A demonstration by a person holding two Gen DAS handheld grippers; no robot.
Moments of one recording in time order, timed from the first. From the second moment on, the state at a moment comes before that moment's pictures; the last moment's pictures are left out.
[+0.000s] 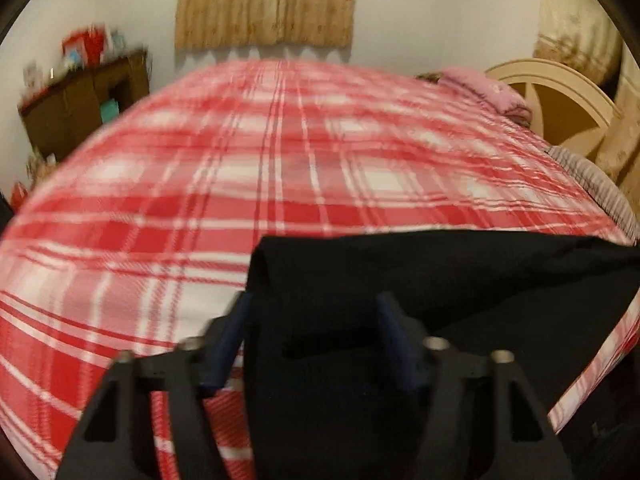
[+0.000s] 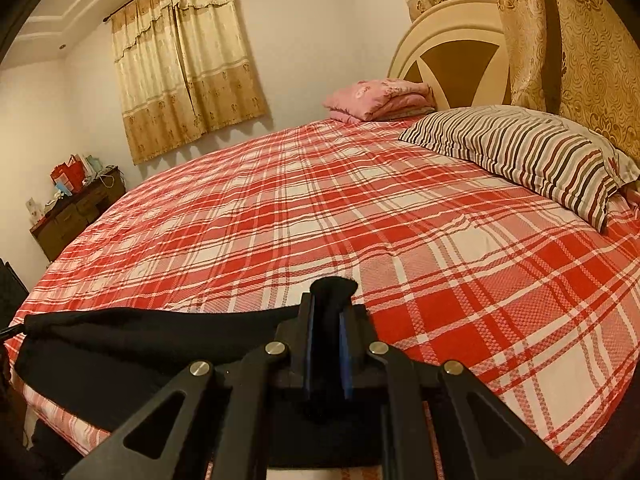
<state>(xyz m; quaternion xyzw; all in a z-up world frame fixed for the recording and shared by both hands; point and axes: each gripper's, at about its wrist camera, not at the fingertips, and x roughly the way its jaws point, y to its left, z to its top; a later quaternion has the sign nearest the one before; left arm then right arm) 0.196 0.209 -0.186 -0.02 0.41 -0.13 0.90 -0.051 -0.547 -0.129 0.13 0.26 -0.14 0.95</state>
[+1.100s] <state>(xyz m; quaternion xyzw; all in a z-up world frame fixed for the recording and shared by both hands) 0.156 0.283 -0.179 -0.24 0.42 -0.23 0.85 -0.027 -0.535 -0.100 0.03 0.26 -0.13 0.96</state>
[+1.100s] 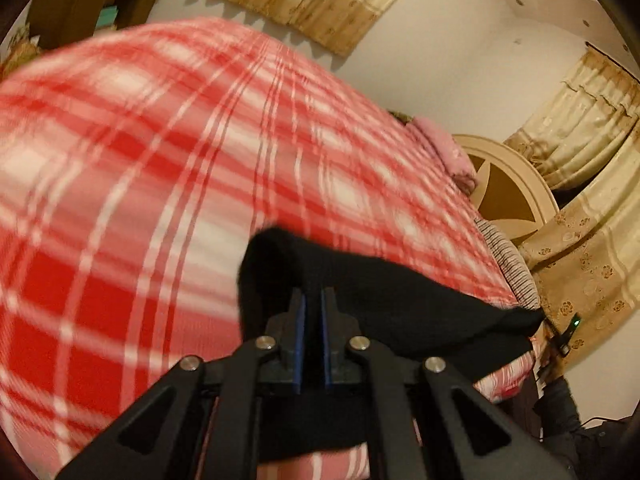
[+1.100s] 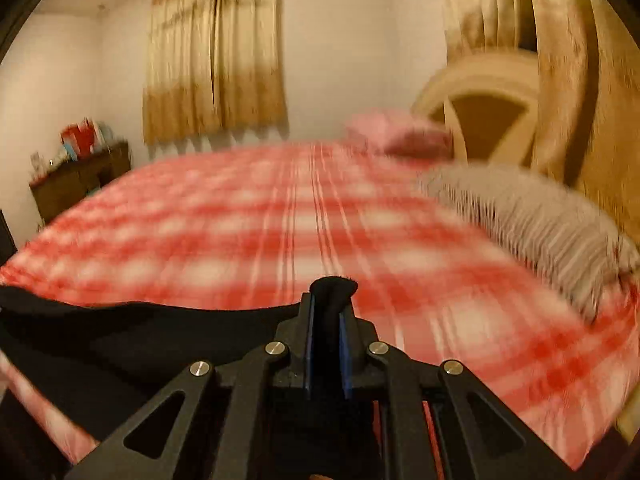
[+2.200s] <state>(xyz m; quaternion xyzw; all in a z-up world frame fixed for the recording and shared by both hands) 0.137 0.269 -0.188 -0.22 0.43 -0.23 0.85 0.046 -0.130 -0.186 -0.28 0.36 0.17 0.87</state>
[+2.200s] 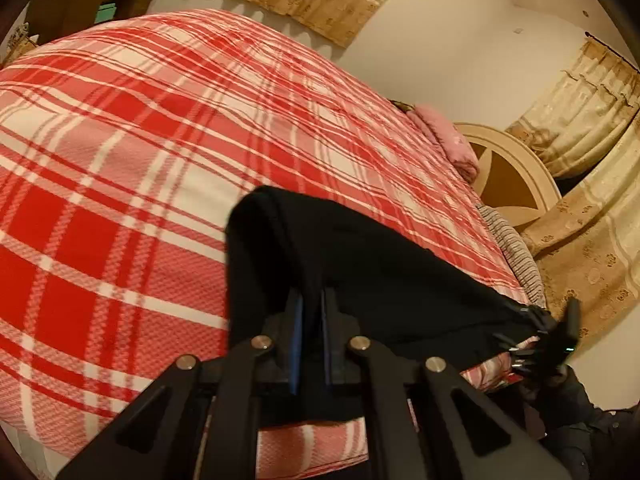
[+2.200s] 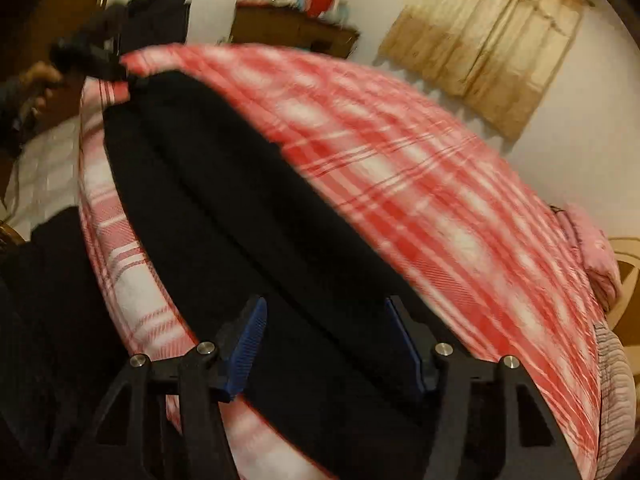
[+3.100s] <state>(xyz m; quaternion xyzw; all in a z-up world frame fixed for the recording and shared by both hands) 0.124 0.309 -0.179 -0.35 0.42 -0.28 0.79 0.025 -0.102 -0.158 -0.26 0.35 0.22 0.87</state>
